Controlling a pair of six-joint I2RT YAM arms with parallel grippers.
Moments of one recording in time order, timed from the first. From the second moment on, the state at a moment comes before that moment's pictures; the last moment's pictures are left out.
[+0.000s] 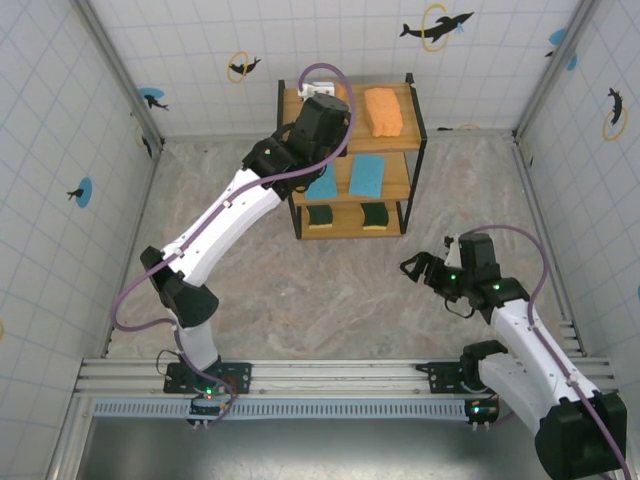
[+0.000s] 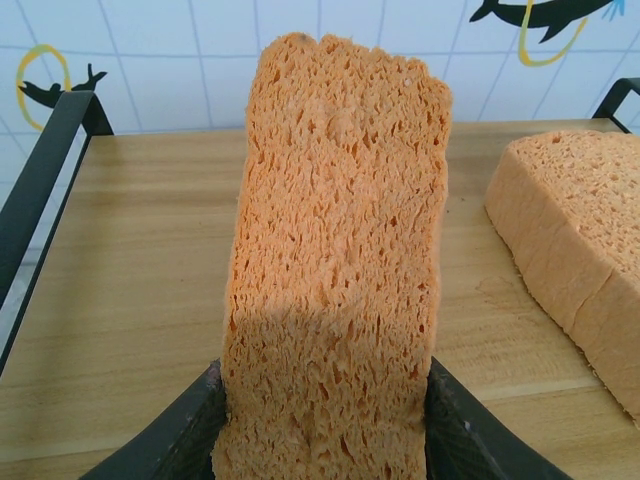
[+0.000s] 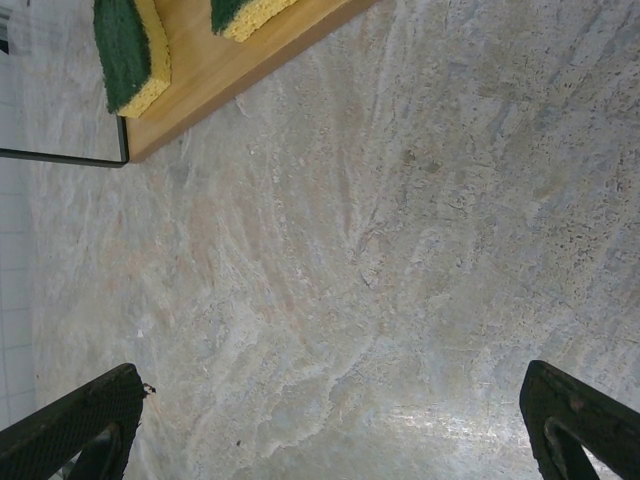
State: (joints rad) left arm -0.82 1.83 2.12 -0.80 -0.56 -0.37; right arm 0.25 0.82 0.47 -0.52 -0.43 0.66
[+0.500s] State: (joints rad) left arm -0.82 1.83 2.13 -0.84 -0.59 -0.39; right arm 0.25 0.83 0.47 -0.51 -0.43 0.66
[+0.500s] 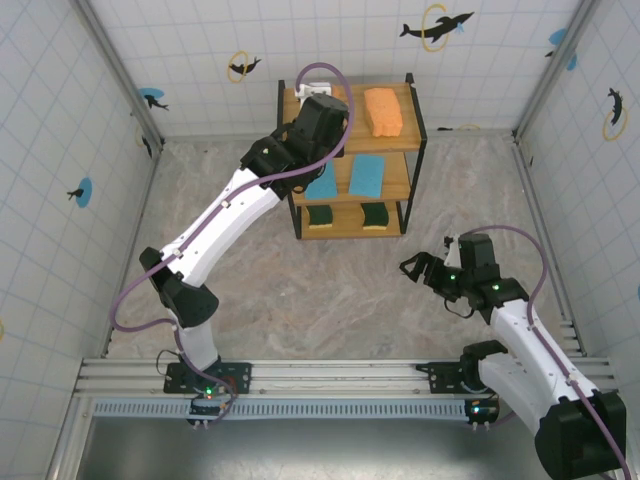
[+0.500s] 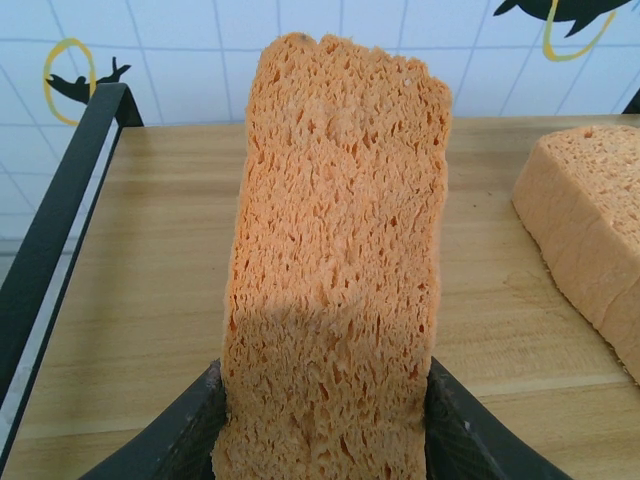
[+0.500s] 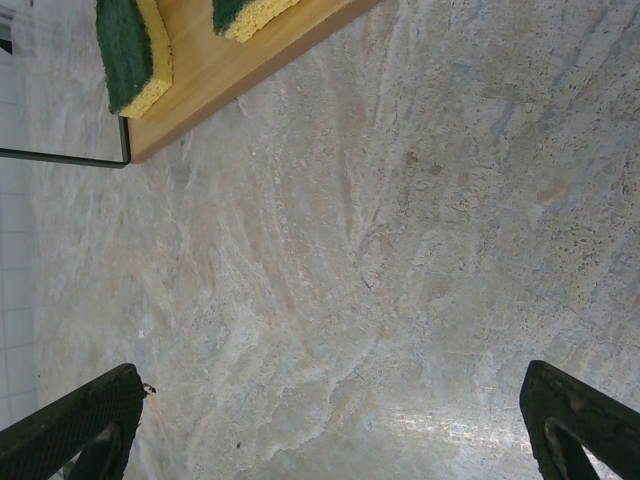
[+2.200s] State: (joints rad) left arm -0.82 1.50 1.86 -0.71 -0.51 -0.38; right arm 0.25 0.93 0.73 -0.69 -0.36 0.48
